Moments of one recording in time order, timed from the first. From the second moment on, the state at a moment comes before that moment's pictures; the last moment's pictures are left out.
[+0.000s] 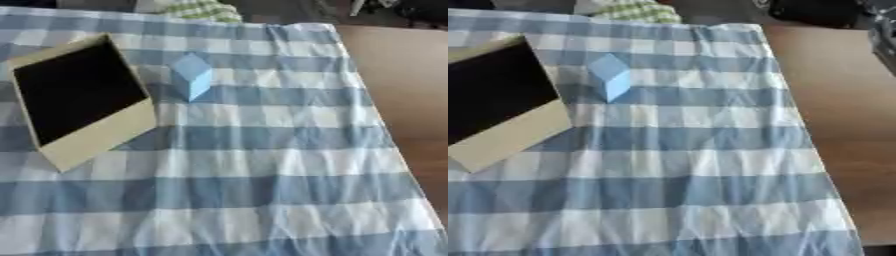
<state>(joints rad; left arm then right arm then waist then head) -0.18 0.69 0.13 -1.98 -0.21 -0.07 0.54 -0.70 -0.99 0.21 -1.99 0.44 0.08 0.17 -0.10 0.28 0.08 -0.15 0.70</state>
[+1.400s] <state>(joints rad) -0.19 0.69 0.11 -1.98 -0.18 -0.07 0.50 -1.02 -0.85 0.45 -1.68 0.41 -0.14 0.82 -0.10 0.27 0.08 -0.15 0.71</state>
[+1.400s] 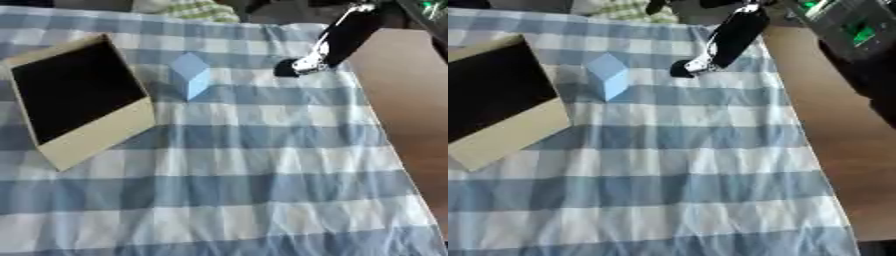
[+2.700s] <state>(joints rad) -0.22 0.69 0.10 -1.98 -0.17 -0.08 0.49 -1.13 -0.65 0.50 -1.47 0.46 -0.21 0.76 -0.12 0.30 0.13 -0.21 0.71</state>
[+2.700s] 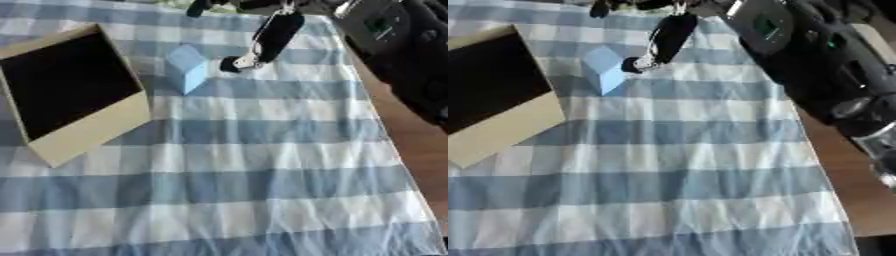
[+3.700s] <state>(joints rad) -0.25 0.69 0.09 -1.98 -0.17 -0.09 0.48 -1.14 -0.60 0.47 -1.36 0.62 -0.29 0.73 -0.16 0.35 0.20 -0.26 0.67</state>
